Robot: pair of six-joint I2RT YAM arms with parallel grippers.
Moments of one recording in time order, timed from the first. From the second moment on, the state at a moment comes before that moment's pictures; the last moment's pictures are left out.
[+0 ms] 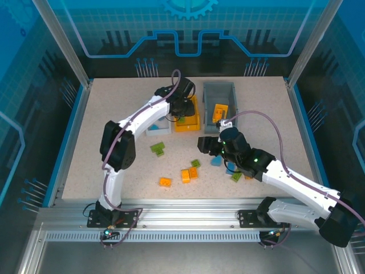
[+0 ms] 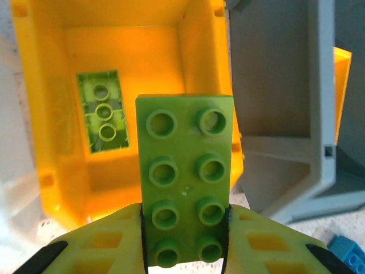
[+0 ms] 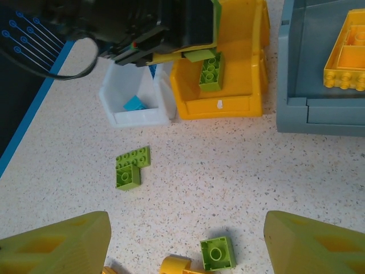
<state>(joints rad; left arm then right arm) -0.53 2.14 1.95 -0.85 0.00 -0.63 0.78 1.04 0.80 -0.33 0.18 0.64</state>
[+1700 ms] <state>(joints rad) -1.00 2.01 1.52 -0.66 -0.04 -0.76 0.73 0.63 0.82 -0.95 0.30 0.77</state>
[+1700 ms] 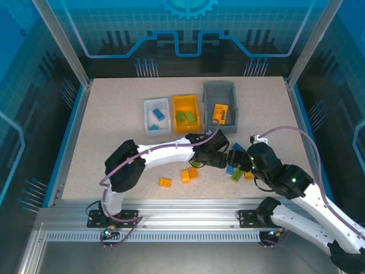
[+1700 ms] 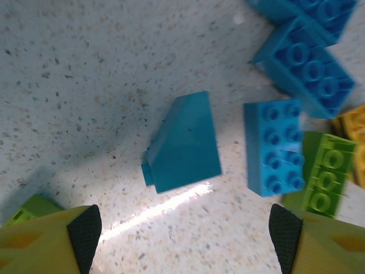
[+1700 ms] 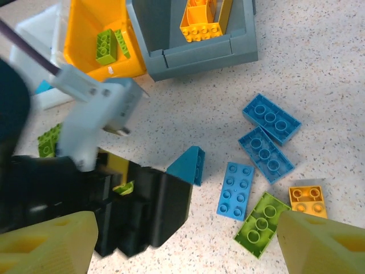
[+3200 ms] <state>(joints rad) -0.54 1.70 1.39 -0.65 -0.19 -0.63 0.74 0.84 0.76 -0.74 0.08 0.69</state>
